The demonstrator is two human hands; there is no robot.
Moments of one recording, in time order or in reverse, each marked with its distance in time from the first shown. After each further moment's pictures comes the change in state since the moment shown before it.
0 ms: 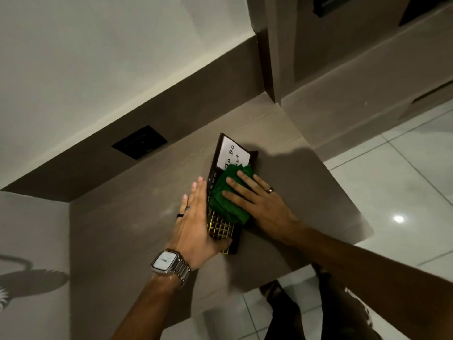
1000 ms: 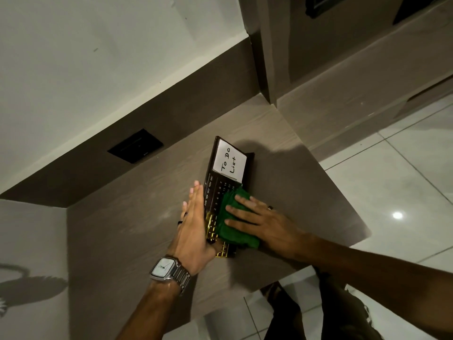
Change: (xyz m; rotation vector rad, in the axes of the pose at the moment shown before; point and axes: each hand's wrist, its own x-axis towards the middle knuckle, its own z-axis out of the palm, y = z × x) left_hand -0.001 0.005 0.003 -0.095 -0.019 -0.003; right_hand -0.032 -0.001 0.010 0.058 -0.081 -0.160
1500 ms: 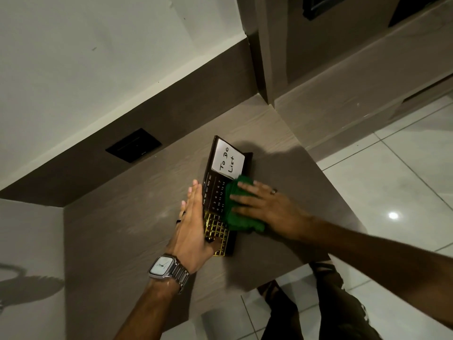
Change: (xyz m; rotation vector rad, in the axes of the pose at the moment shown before) left_hand 0.002 -0.003 0.002 -0.005 0.025 0.006; right_hand 0.011 0.023 -0.033 -0.075 0.003 0.020
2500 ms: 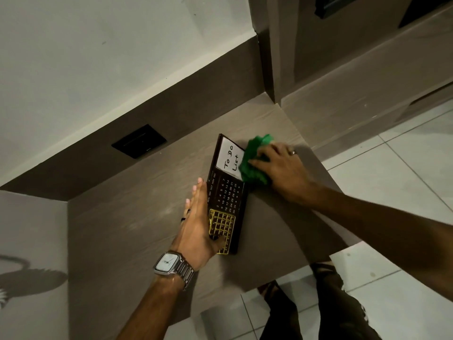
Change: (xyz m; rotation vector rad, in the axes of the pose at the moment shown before) left_hand 0.001 -0.008 0.005 -0.049 0.028 -0.015; right_hand 0.037 0.048 -0.030 -0.206 0.042 0.354
